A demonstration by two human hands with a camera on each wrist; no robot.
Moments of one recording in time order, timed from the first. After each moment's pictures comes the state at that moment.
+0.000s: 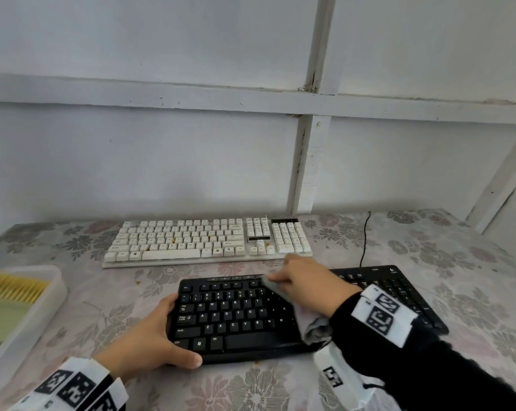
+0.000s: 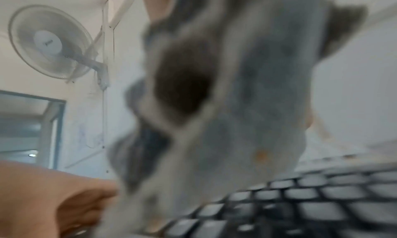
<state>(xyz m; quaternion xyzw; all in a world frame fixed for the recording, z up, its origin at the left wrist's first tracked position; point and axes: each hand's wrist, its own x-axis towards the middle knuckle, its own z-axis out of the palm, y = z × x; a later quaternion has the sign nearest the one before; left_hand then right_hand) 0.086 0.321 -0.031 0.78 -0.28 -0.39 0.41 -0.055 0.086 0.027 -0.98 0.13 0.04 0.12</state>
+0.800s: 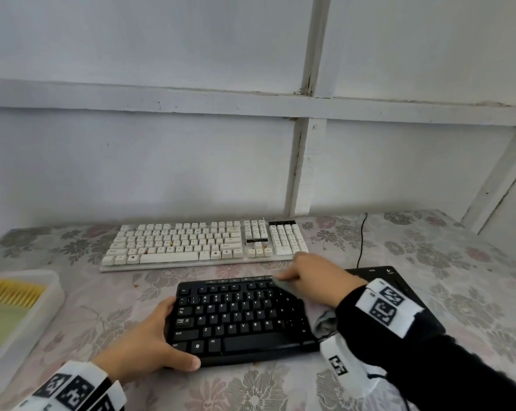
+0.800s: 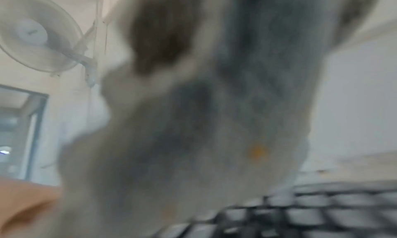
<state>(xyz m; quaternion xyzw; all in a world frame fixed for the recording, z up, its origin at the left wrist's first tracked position) 0.087 0.320 -0.033 0.78 -0.28 -0.39 0.41 -0.060 0.068 0.032 -0.98 0.16 0.06 0.13</state>
